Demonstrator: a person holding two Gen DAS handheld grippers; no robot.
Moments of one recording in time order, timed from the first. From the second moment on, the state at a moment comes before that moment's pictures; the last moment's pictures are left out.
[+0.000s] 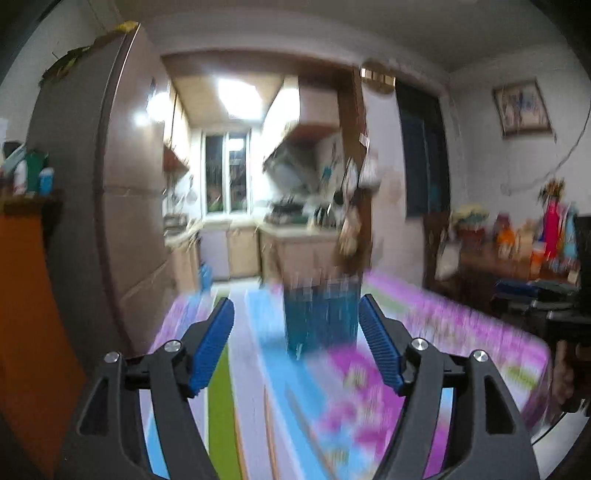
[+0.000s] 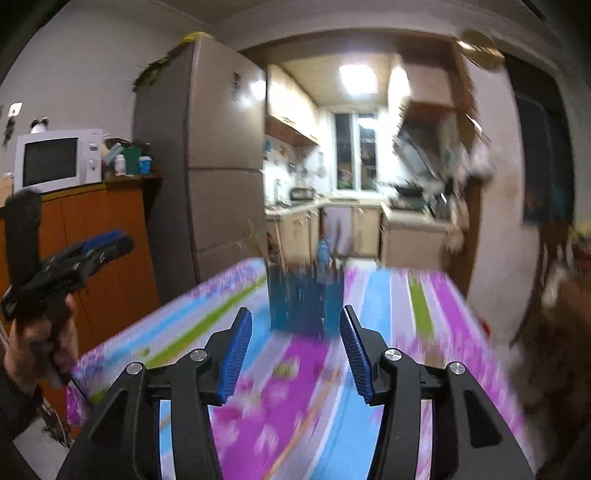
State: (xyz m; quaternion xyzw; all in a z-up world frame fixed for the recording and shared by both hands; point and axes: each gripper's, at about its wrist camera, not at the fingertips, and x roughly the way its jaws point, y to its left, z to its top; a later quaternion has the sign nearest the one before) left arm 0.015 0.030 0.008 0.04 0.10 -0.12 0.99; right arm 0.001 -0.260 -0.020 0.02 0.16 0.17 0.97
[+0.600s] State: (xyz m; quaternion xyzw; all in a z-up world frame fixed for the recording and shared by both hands) left arm 0.010 0.010 -0.143 0.02 0.23 -0.12 0.97; right arm -0.008 -0.207 -0.149 0.00 0.22 0.08 0.97
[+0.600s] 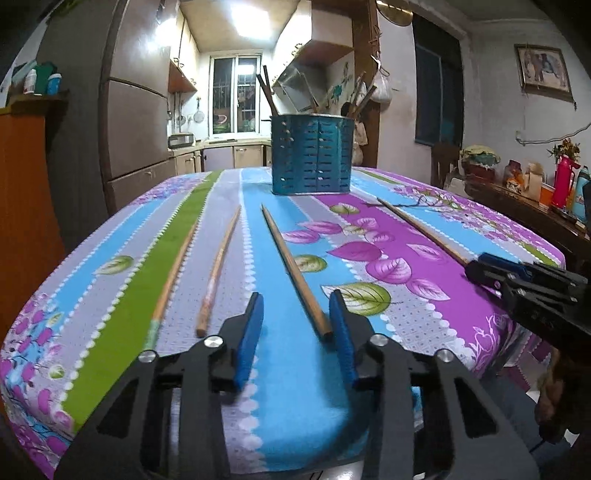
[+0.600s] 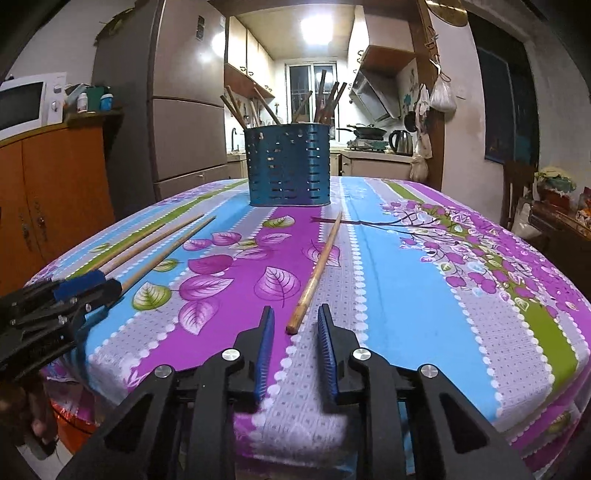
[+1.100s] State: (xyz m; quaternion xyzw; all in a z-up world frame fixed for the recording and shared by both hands) left arm -0.008 -0.004 -0.152 0.02 0.20 -0.11 0.97; right arm -0.004 -0.208 -0.153 0.00 0.22 0.08 0.97
